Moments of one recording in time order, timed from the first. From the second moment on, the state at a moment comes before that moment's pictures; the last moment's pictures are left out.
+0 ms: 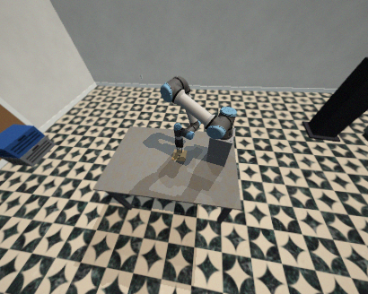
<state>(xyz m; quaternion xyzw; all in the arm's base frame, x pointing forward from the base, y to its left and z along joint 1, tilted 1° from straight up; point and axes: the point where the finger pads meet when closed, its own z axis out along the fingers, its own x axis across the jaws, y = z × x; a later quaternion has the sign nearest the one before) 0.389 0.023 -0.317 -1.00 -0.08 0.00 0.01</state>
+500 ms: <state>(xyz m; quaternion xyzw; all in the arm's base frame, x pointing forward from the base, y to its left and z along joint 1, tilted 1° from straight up) 0.389 0.022 -0.266 -1.00 -0.08 0.00 0.01</state>
